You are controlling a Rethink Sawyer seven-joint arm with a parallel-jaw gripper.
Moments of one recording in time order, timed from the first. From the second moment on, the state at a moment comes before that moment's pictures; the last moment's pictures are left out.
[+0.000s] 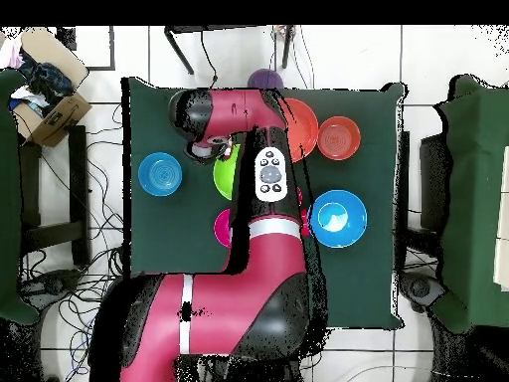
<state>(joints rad) -0.09 -0.16 0.10 0.79 -0.20 1.19 1.99</state>
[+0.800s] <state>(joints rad) -0.09 -0.24 0.08 0.91 -0.18 1.19 1.99</state>
